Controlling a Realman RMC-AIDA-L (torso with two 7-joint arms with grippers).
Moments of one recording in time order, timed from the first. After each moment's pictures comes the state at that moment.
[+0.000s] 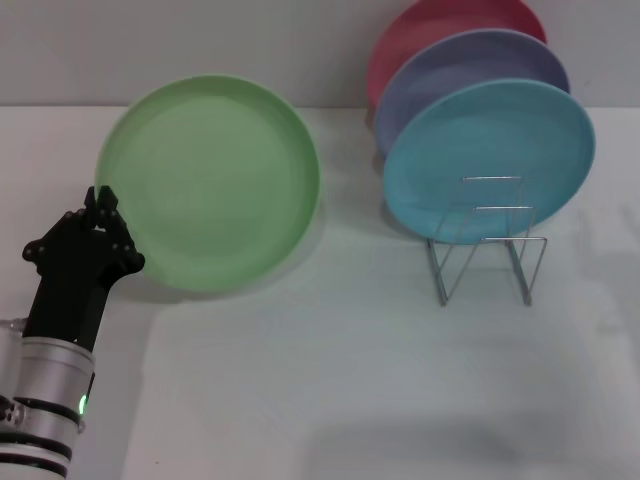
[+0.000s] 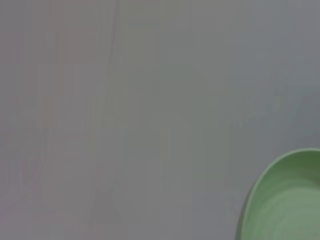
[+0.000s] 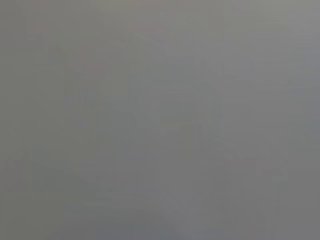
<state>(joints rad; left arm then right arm) -0.20 -2.08 2.62 0.67 -1.21 1.20 0.22 0.19 2.09 0.94 0.41 -2.42 -1.55 0.07</state>
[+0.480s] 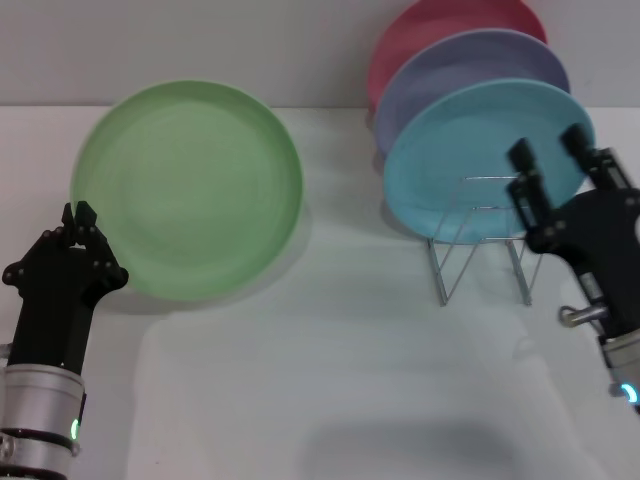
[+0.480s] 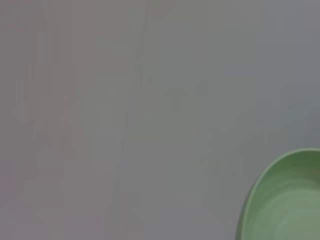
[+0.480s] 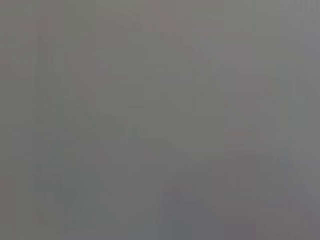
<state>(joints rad) -0.19 -2.08 2.75 0.69 -1.37 1.33 0.24 0.20 2.08 0.69 0.52 -2.42 -1.41 0.03</state>
